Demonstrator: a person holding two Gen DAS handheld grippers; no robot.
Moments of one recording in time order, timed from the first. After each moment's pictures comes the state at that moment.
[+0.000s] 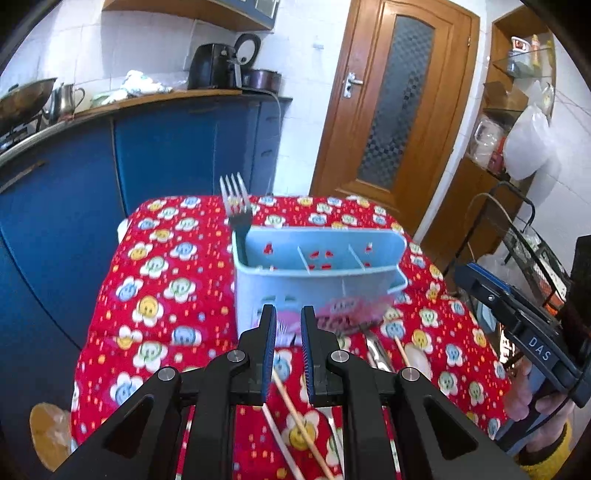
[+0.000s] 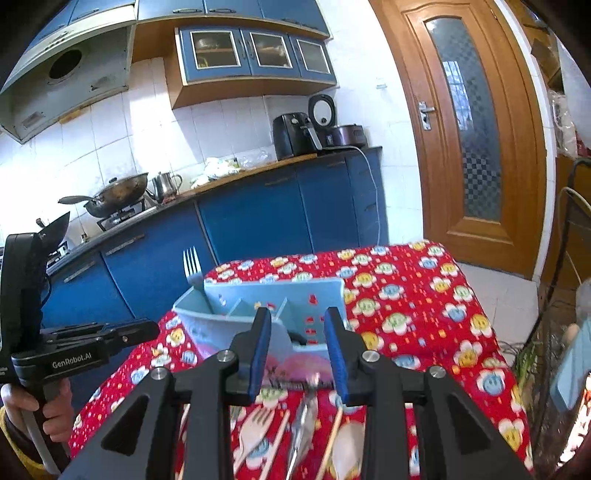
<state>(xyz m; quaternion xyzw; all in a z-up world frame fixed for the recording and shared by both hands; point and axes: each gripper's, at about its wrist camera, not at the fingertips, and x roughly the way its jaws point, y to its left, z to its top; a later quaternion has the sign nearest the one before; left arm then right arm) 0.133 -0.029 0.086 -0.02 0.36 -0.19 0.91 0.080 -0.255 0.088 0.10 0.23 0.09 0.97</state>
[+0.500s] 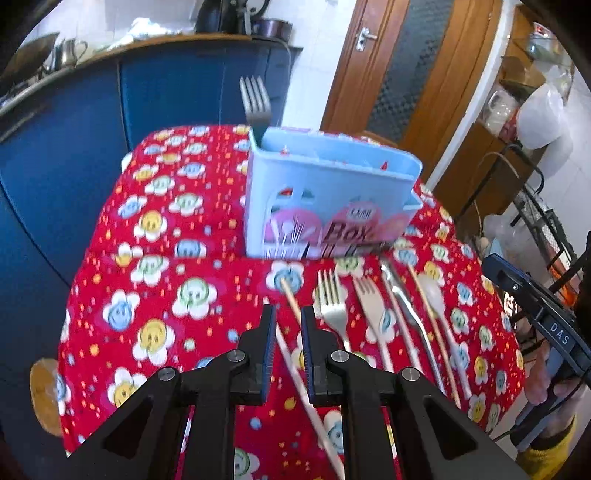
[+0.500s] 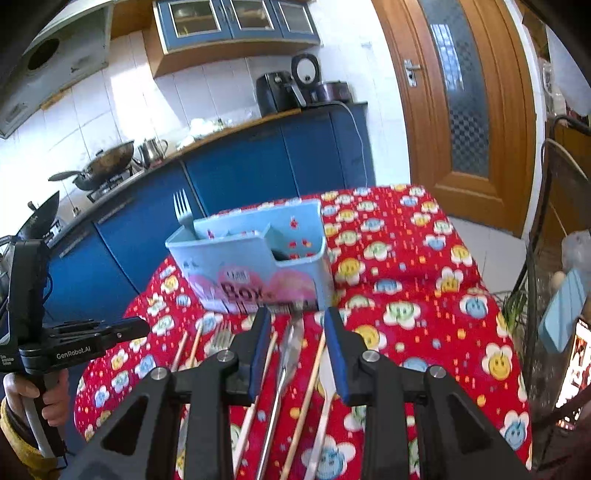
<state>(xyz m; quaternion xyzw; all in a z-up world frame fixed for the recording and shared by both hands) 0.114 -0.015 0.041 -0.02 0.45 -0.18 0.87 0.048 -0.264 0.058 0.11 0.32 0.08 0.94</state>
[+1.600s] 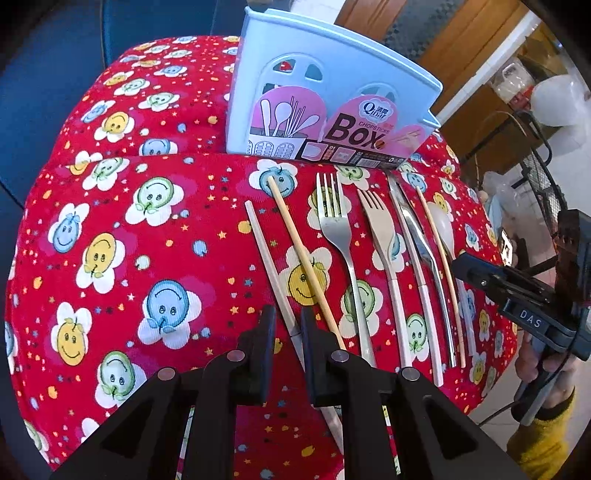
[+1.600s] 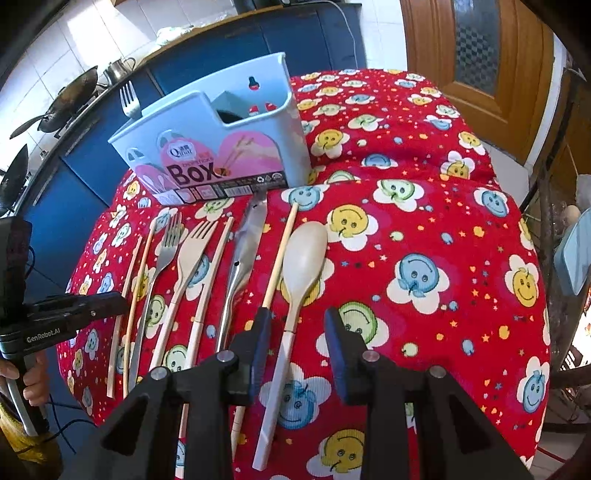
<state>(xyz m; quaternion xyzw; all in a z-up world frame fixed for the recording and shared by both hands) 0.121 -0.024 -0.008 -0.03 0.58 -0.21 0.79 0.070 -0.272 -0.003 0.10 0.51 0.08 0.85</state>
